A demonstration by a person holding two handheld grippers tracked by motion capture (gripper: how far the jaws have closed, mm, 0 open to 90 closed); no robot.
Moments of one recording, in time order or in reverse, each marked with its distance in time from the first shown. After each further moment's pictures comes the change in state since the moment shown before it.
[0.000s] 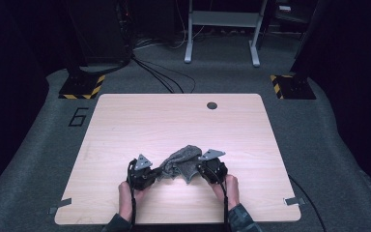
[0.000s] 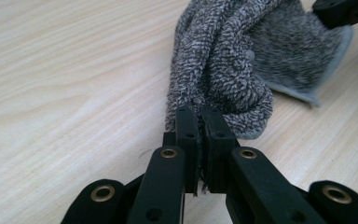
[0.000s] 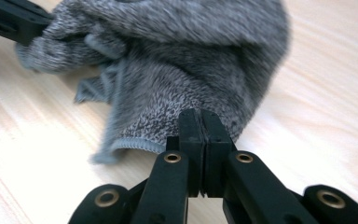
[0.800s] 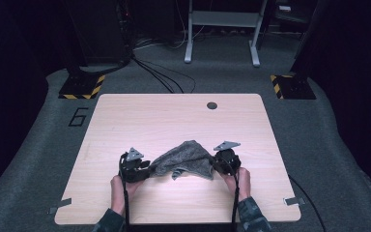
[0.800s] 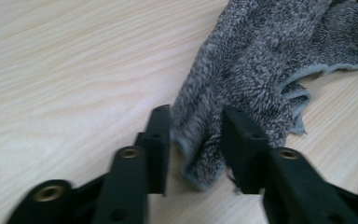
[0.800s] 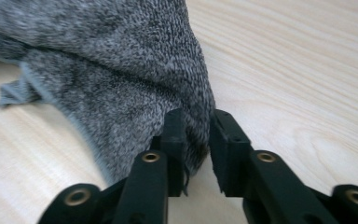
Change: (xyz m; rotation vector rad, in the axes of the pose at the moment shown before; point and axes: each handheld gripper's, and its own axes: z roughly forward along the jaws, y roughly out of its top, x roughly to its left) left arm 0.027 0.004 -0.011 0.036 0.037 -0.072; right arm -0.048 -0.007 -0.007 0.019 -0.045 0.101
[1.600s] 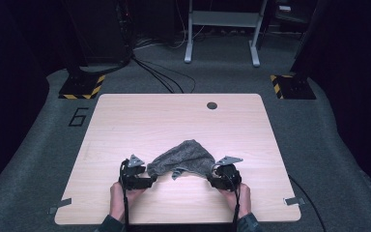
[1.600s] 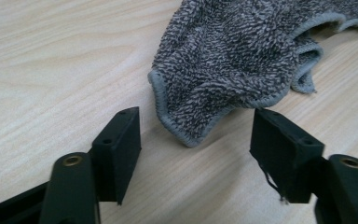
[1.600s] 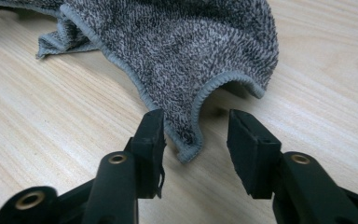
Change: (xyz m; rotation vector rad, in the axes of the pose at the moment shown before) left arm -0.007 -0.017 0.011 0.072 0.011 0.019; right arm 0.020 -0.040 0.001 0.024 0.063 0.051
